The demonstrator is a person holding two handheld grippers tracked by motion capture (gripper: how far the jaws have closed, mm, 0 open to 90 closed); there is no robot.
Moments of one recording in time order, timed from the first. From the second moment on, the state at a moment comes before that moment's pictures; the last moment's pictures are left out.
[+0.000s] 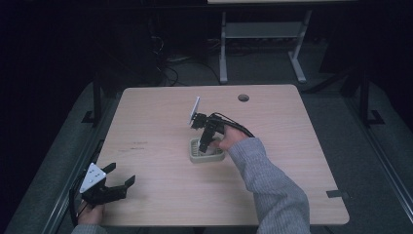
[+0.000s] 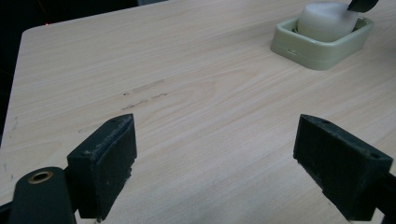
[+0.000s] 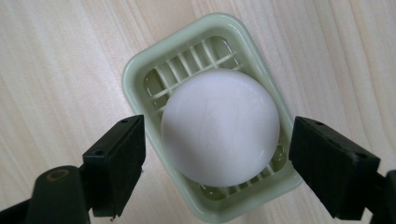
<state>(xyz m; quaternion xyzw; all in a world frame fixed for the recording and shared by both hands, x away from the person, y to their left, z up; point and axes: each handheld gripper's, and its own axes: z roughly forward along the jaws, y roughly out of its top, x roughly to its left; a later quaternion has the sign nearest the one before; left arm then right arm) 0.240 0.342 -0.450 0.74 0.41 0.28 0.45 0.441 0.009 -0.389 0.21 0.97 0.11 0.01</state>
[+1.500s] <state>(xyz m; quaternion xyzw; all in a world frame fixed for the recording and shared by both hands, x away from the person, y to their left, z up) 0.240 0.339 -0.450 0.75 0.41 0.28 0.45 0.410 -0.064 -0.377 0.25 0.96 0.13 0.01</state>
